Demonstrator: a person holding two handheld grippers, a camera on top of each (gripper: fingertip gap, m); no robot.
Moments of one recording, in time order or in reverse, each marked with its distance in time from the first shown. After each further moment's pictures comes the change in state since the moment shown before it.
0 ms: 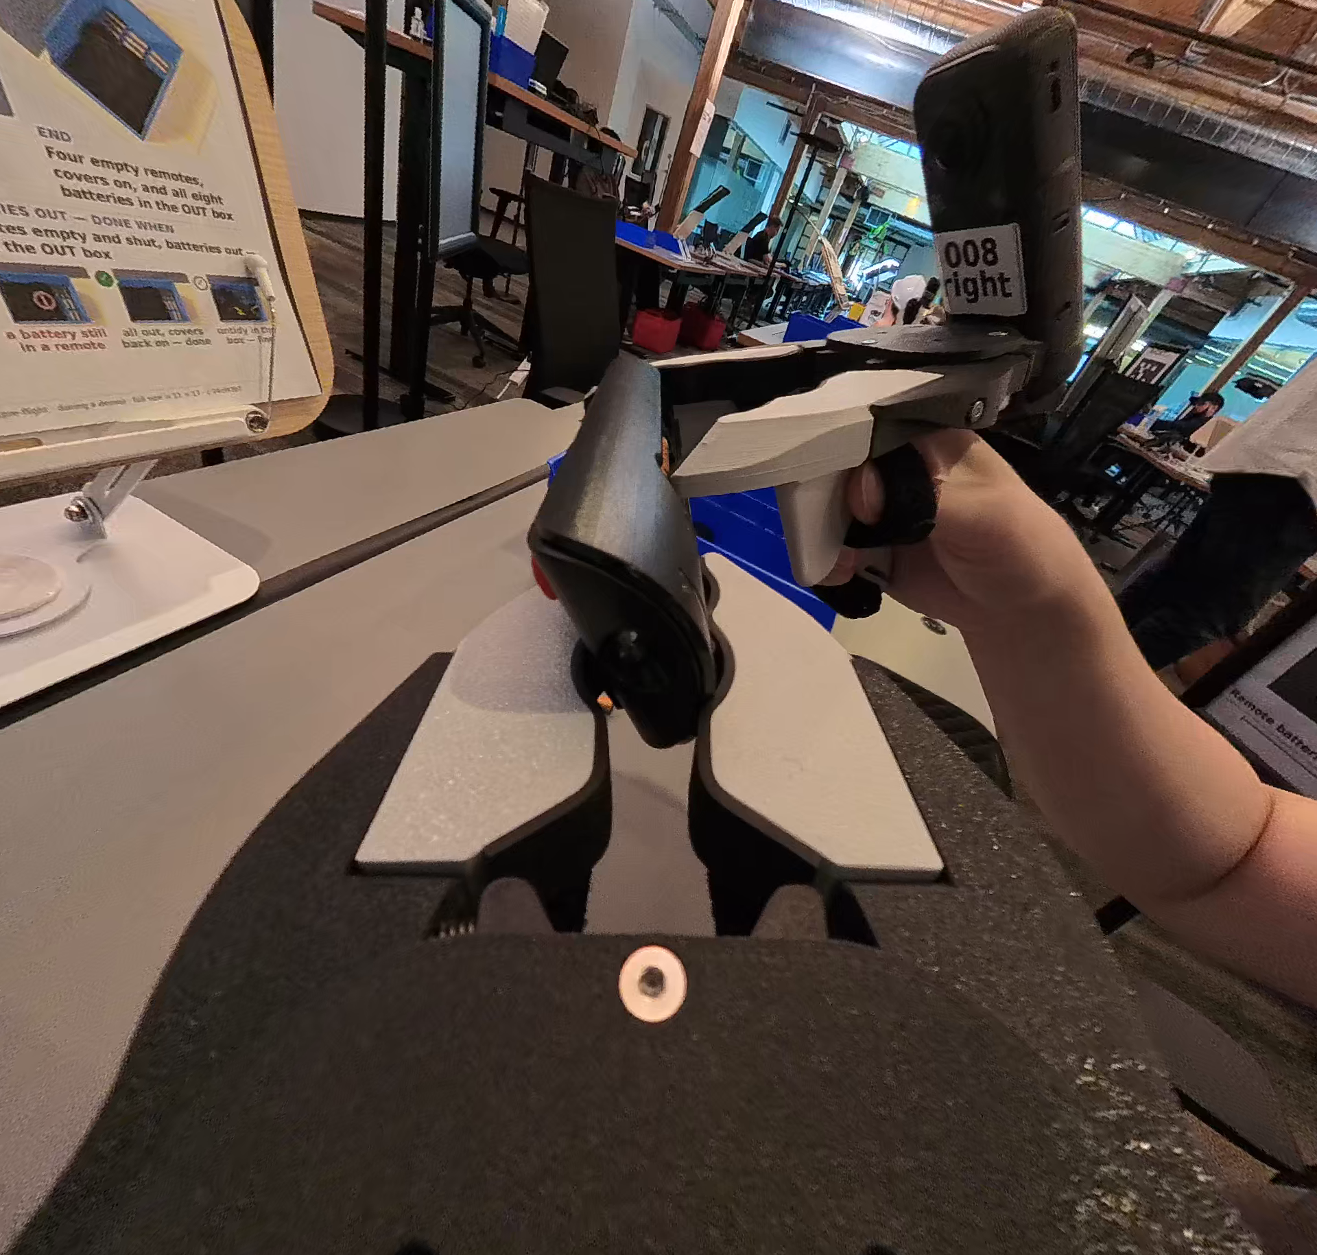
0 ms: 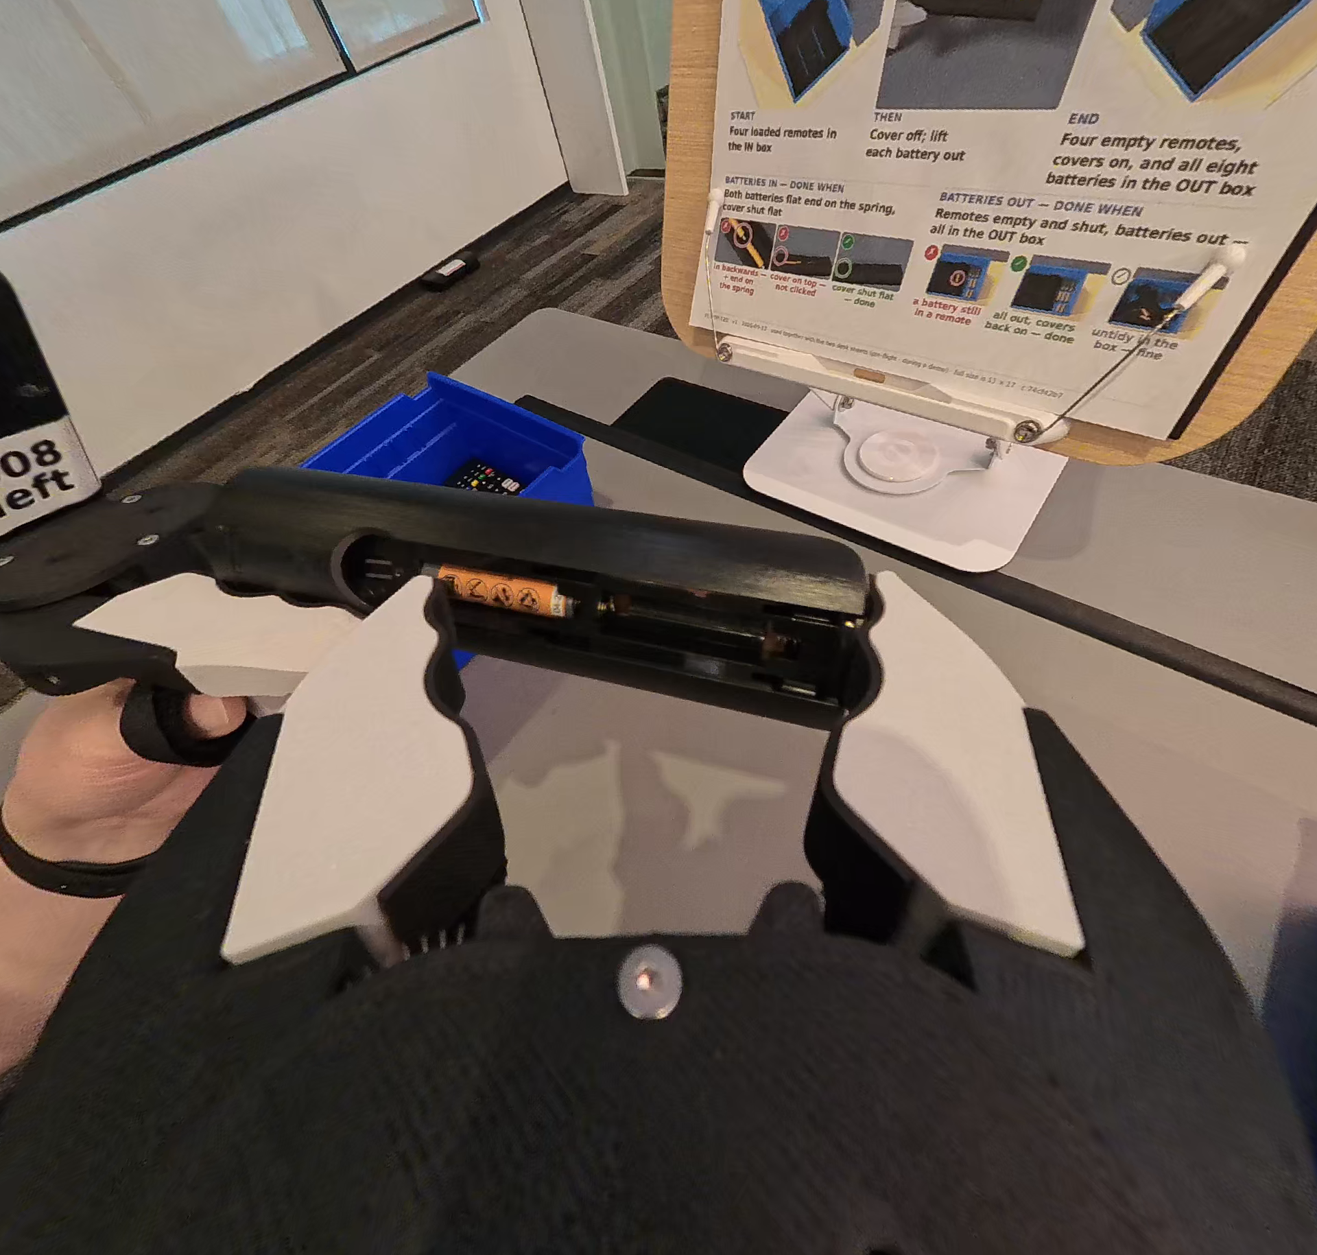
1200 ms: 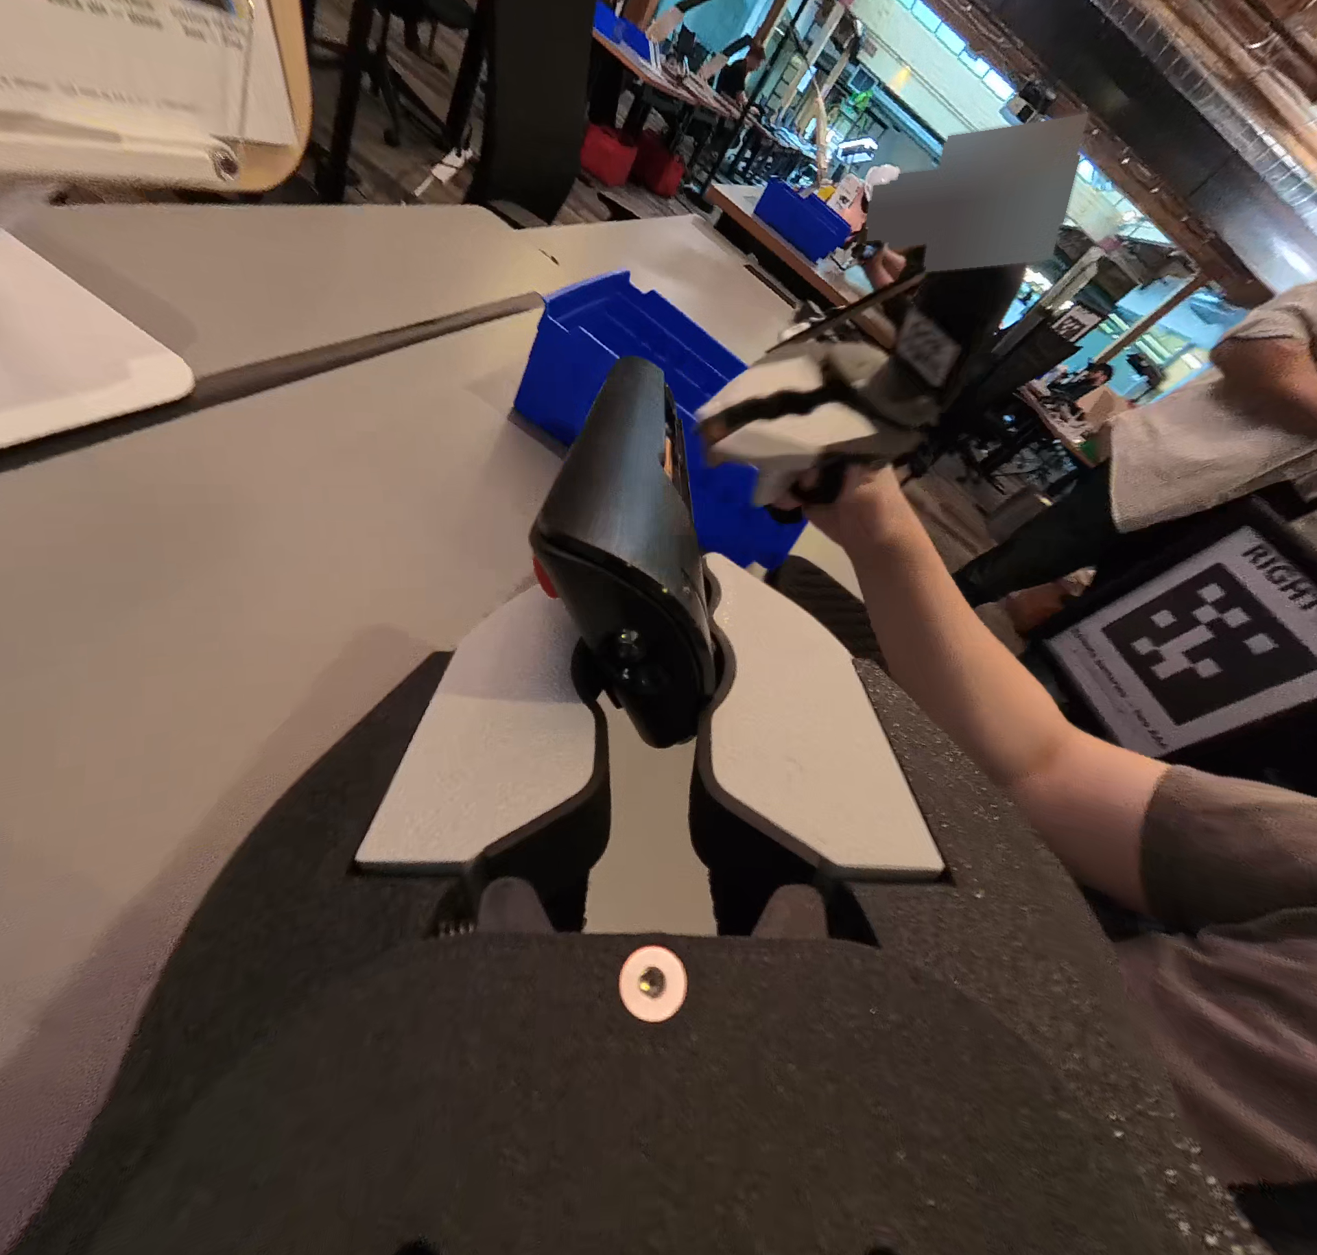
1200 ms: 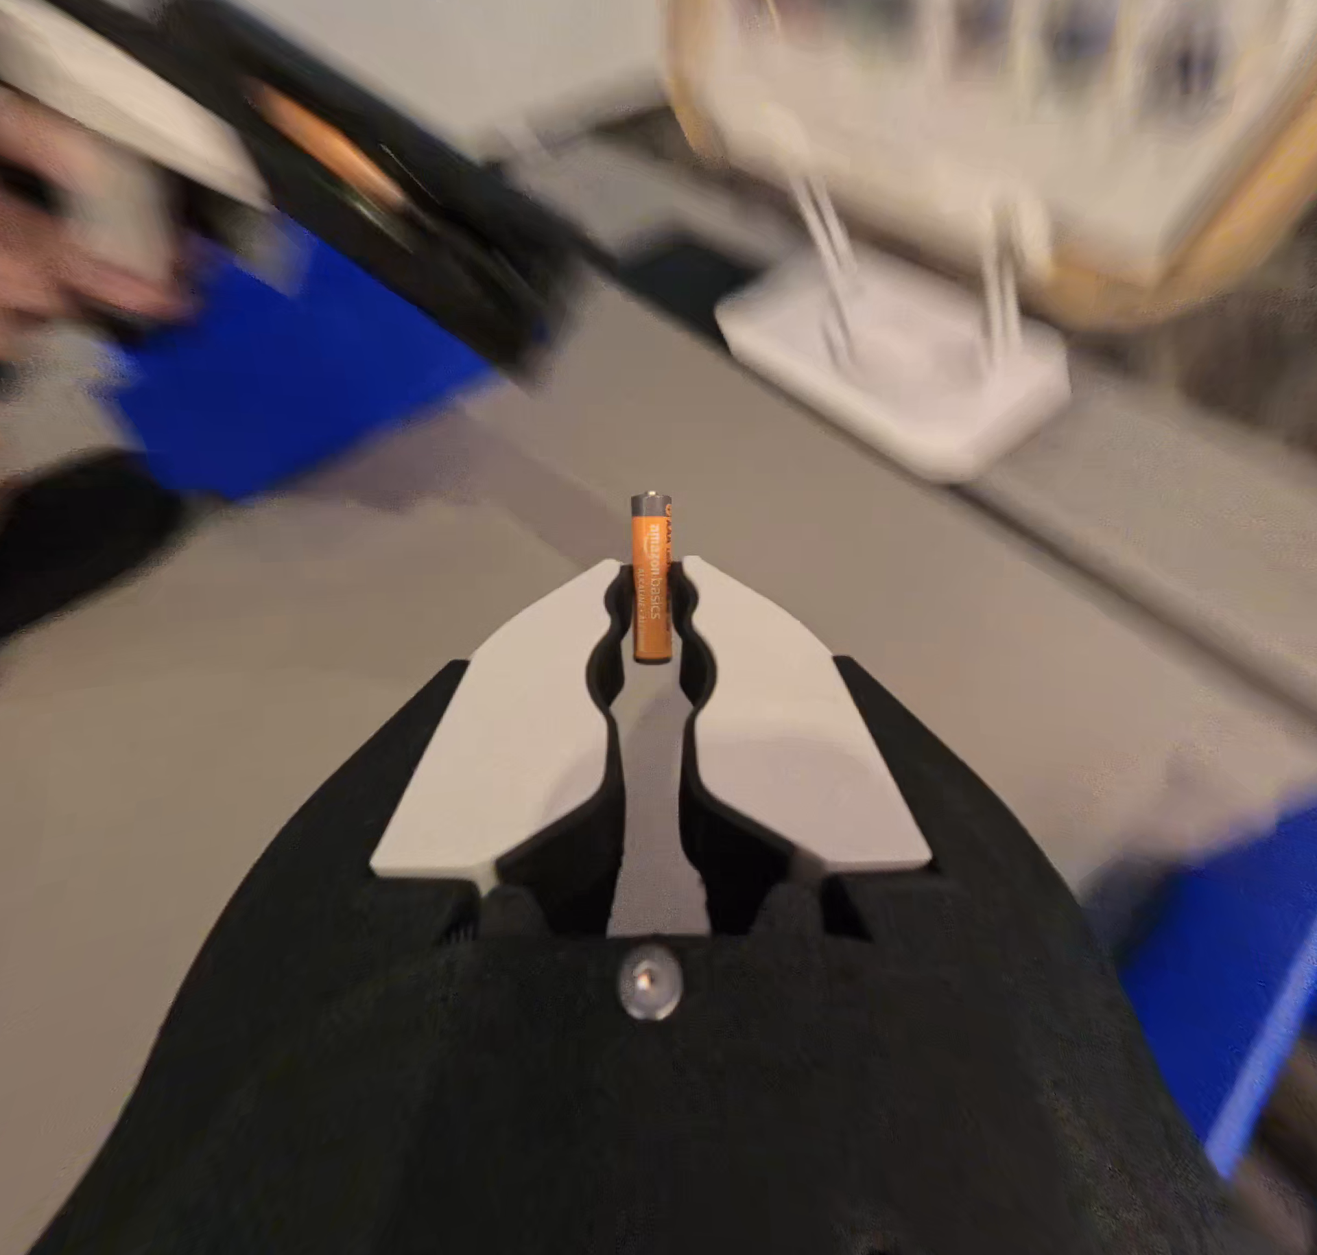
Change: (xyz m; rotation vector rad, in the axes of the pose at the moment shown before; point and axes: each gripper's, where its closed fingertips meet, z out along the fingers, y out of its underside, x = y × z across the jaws) left arm -0.039 0.031 -0.018 -0.217 0.077 -0.224; right arm 0.059 0.080 -0.039 0.016 -0.211 -0.257
